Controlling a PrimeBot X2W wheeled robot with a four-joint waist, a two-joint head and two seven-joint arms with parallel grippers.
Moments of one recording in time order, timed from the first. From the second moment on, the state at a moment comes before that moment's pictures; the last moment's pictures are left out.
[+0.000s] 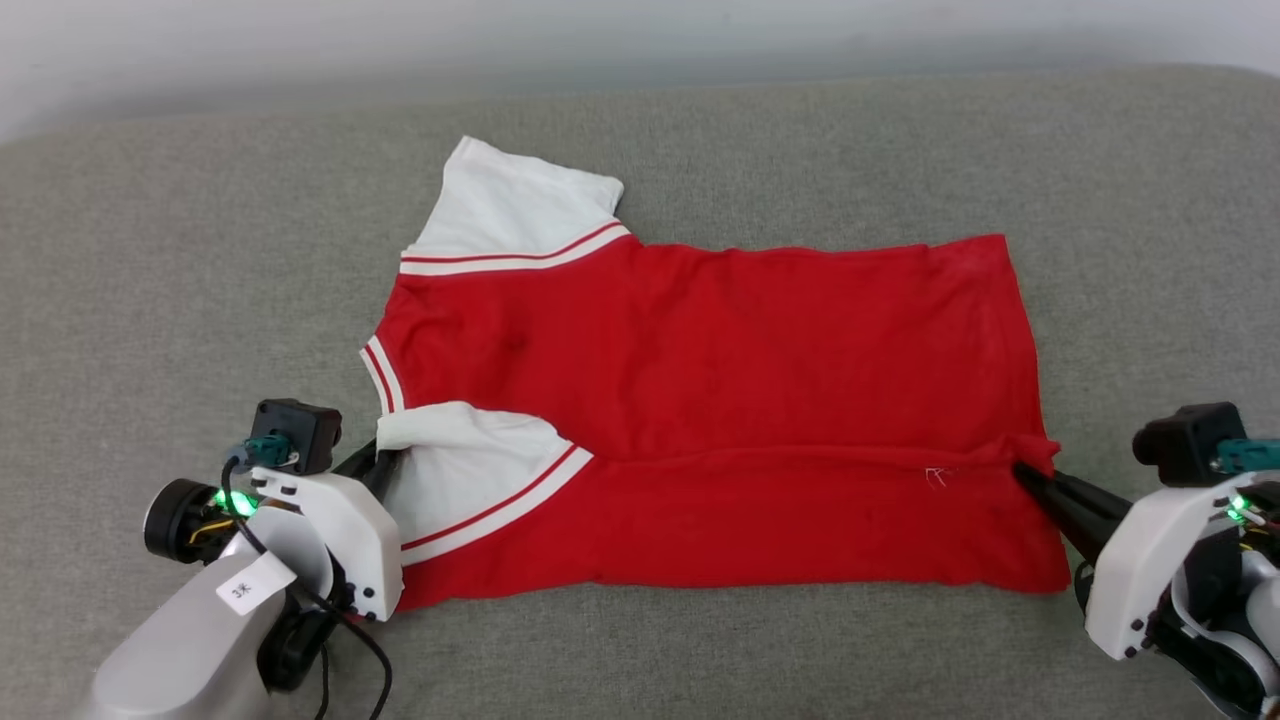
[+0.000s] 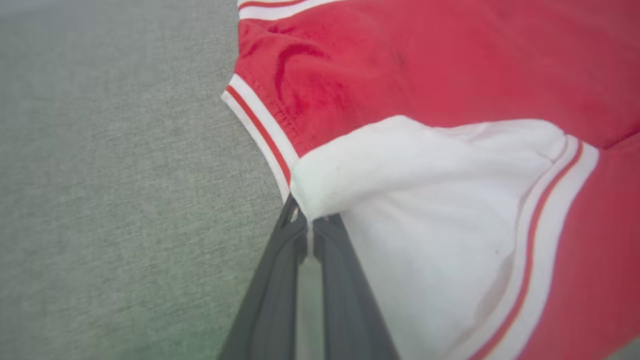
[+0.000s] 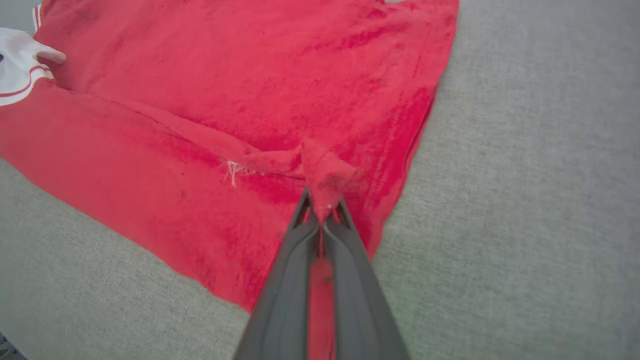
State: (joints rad) left arm -0.50 0.58 -0.75 0.45 -0.78 0.05 -0.03; right arm -0.31 -0.64 0.50 0.21 0.76 0.13 0.17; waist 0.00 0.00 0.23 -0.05
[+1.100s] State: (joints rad) left arm -0.71 0.59 -0.86 0.51 -0.77 -0.09 0.21; right arm -0.18 -0.61 0.36 0.27 0.72 0.13 -0.06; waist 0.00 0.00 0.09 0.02
